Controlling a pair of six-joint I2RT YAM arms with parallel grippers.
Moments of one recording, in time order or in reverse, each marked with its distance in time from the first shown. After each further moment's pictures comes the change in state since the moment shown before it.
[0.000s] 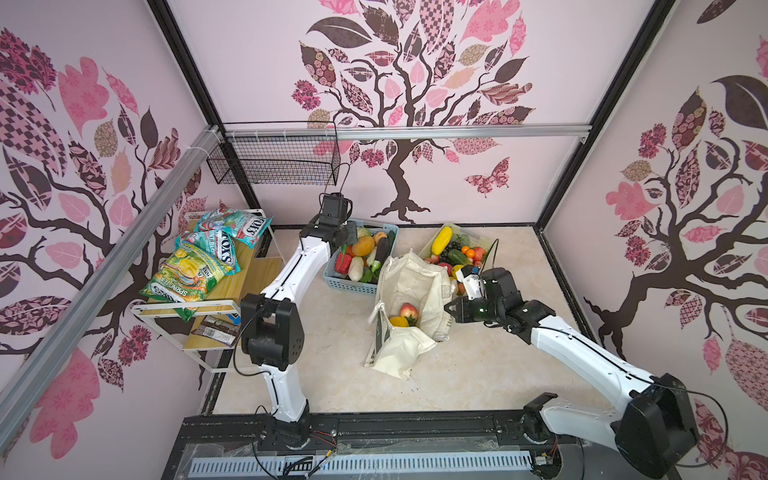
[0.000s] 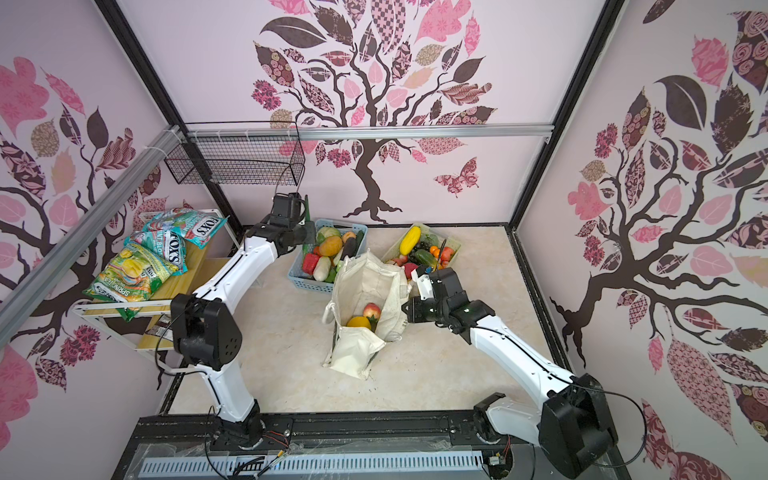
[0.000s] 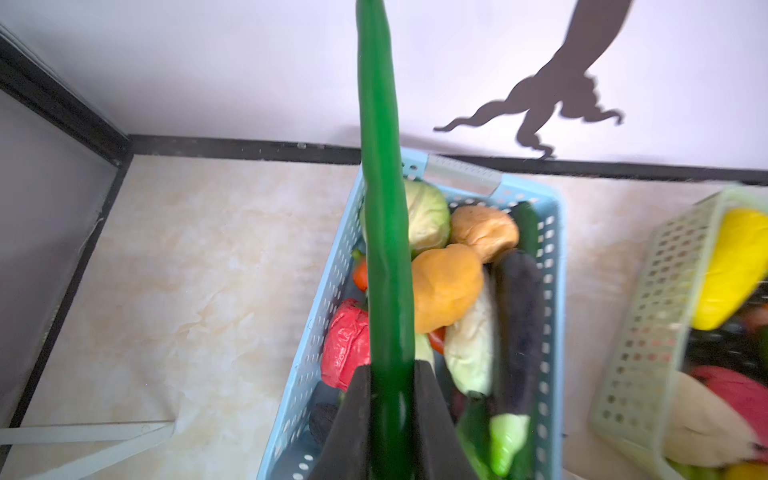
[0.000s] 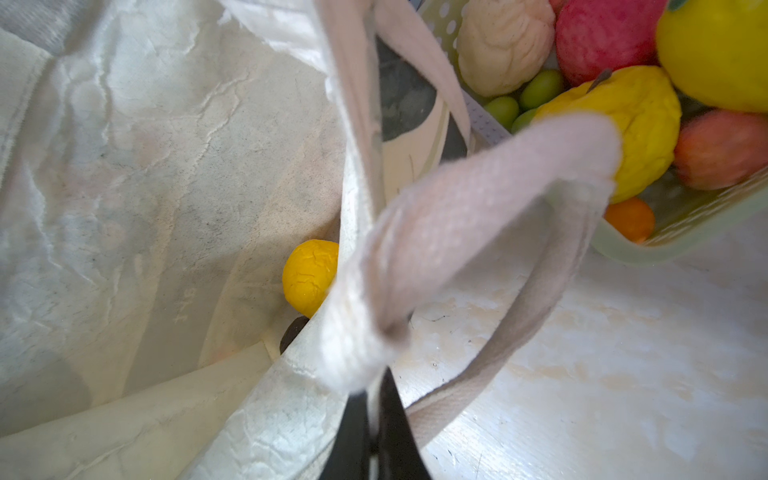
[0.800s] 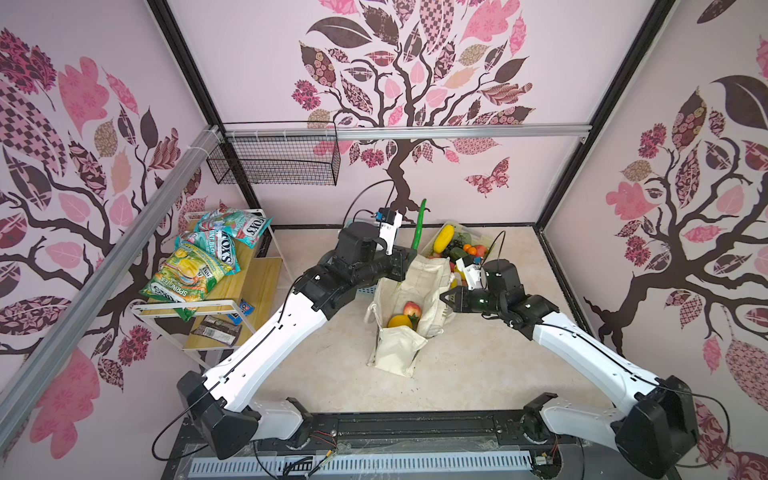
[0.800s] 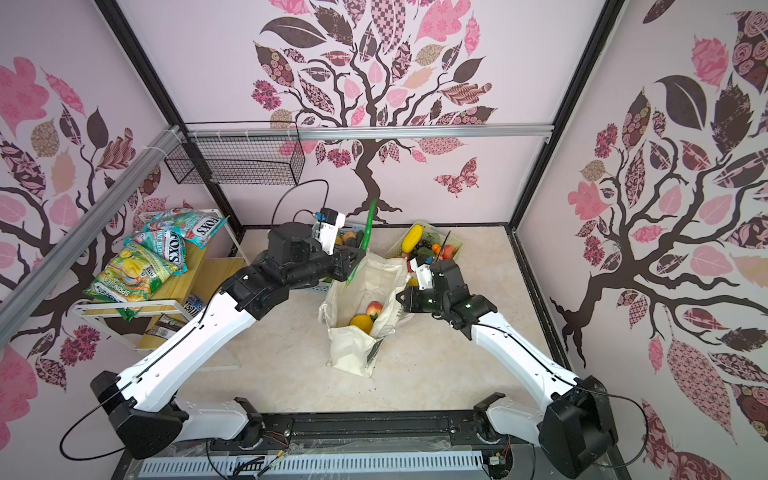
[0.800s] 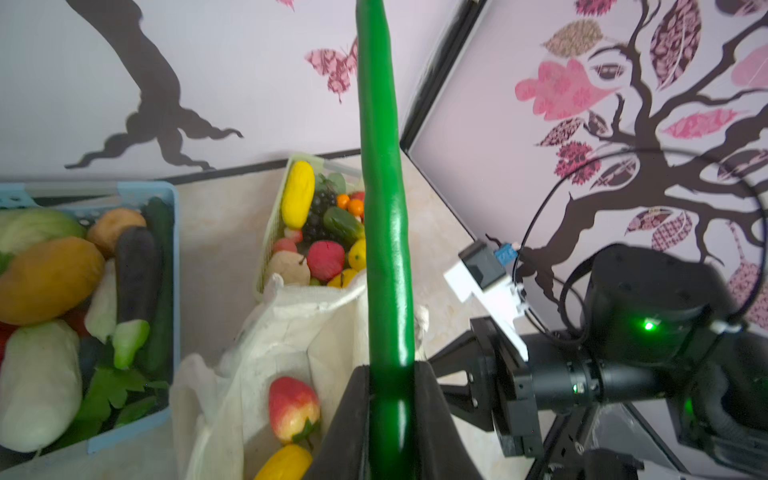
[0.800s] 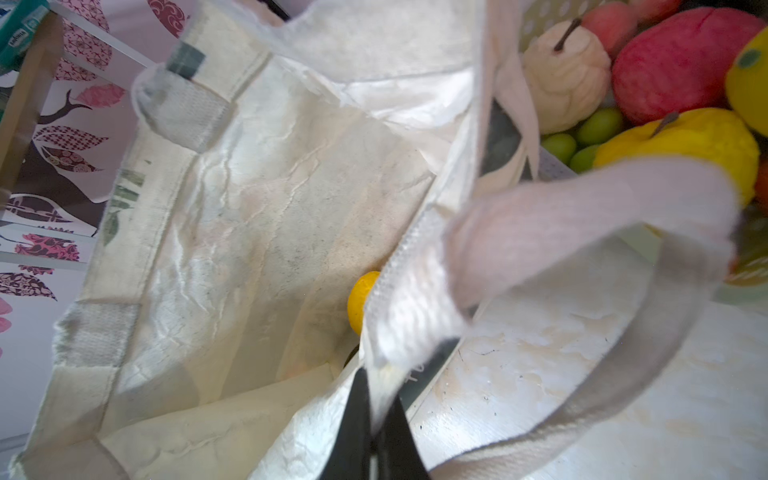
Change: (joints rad) left arm -0.471 -0.450 -0.266 0.063 0.275 -0.148; right arm 0.003 0.000 0.081 0.047 -0.041 0.104
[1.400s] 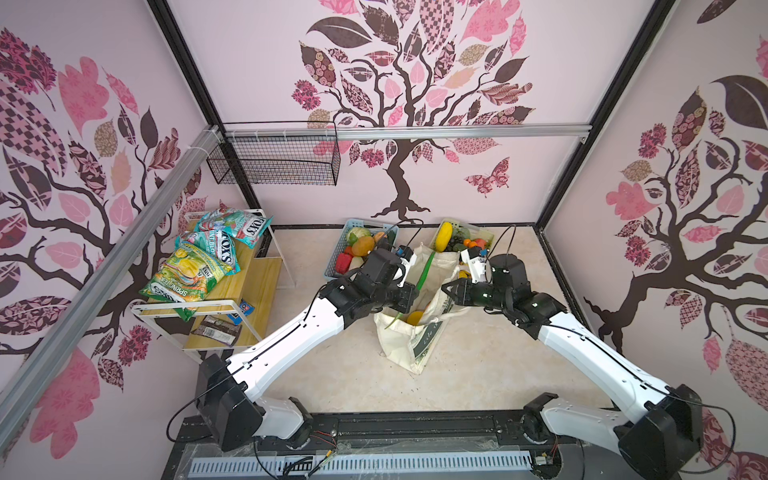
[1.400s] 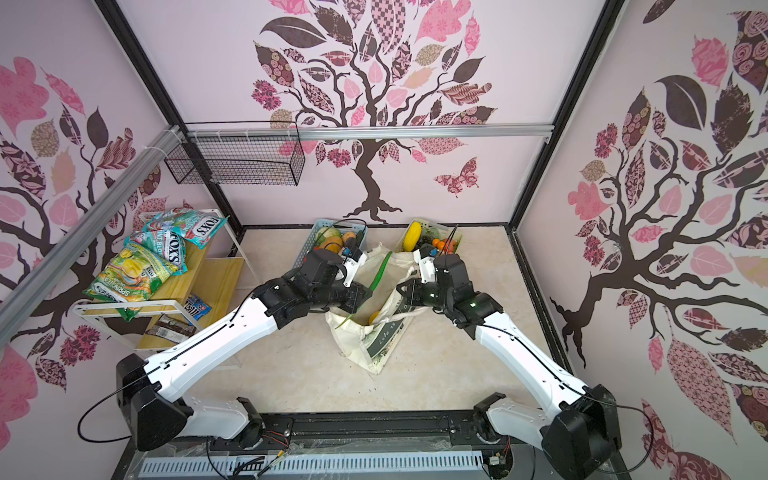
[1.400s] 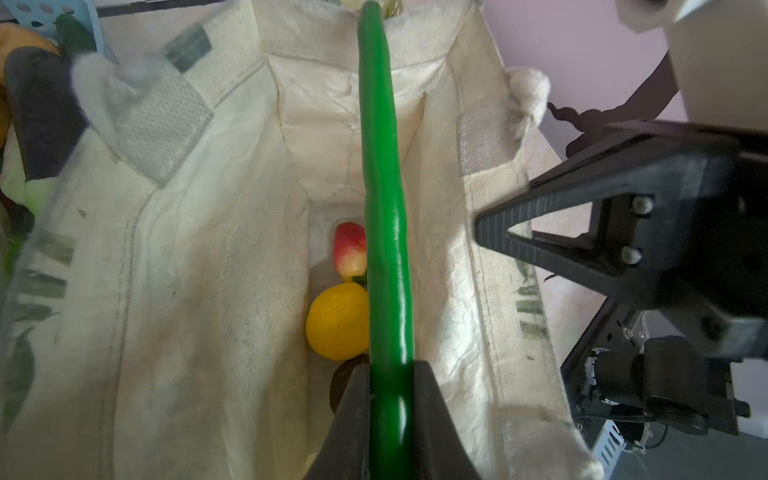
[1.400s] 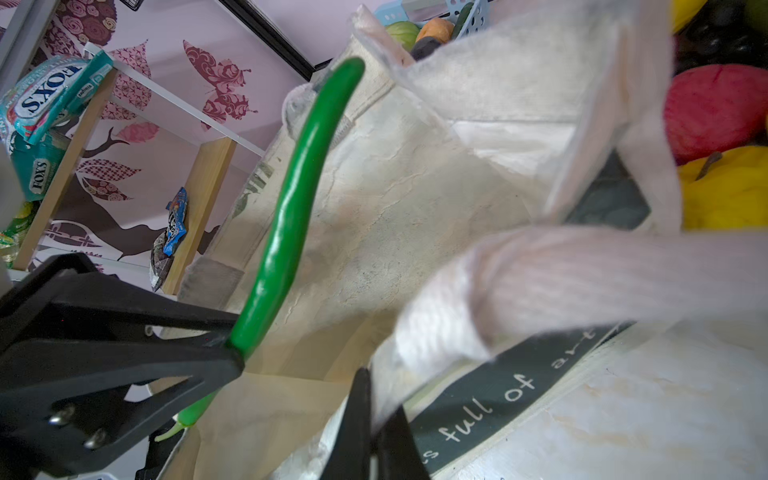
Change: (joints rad) left arm -0.061 0.043 -0.155 -0.112 0.003 0.056; right arm 0.000 -0.032 0.042 0.002 0.031 0.022
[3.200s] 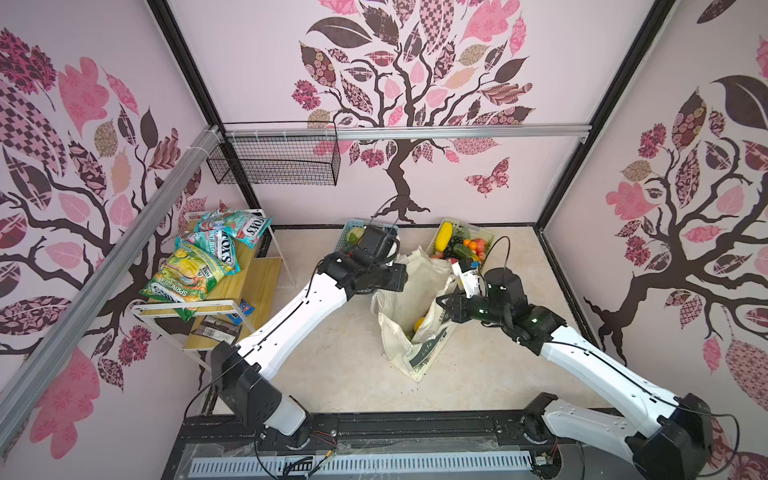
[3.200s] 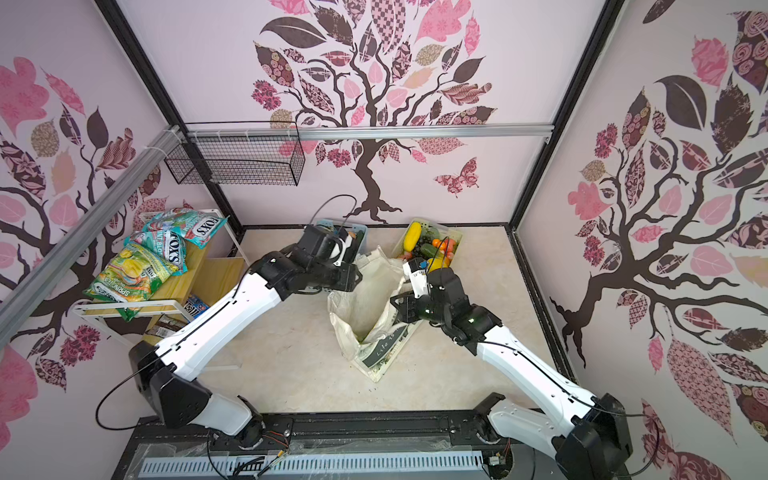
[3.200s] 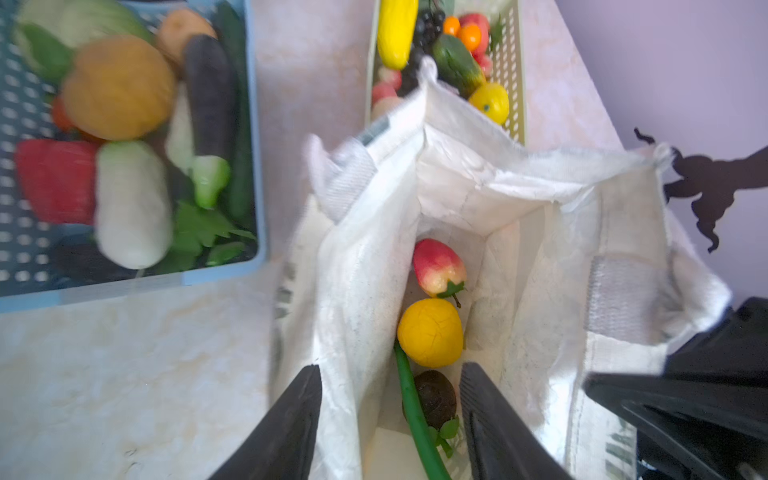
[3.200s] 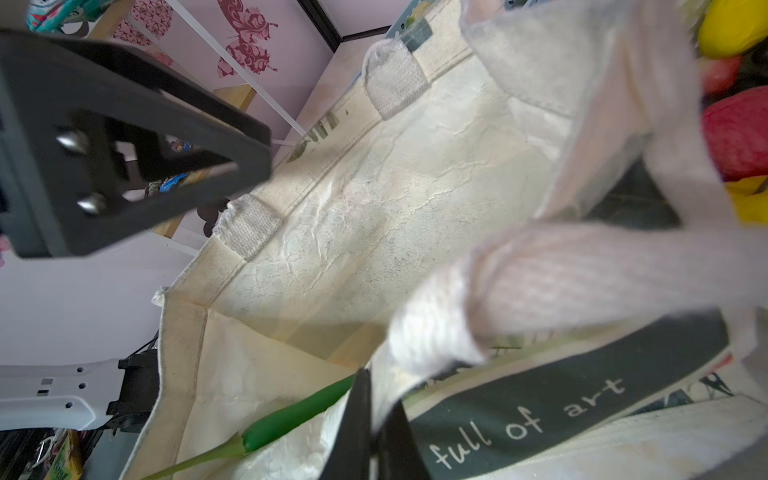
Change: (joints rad) left arm 0.144 0.098 0.272 -0.257 -0.118 -0.044; right arm 0.123 -0.083 -0.090 0.034 0.048 -0.105
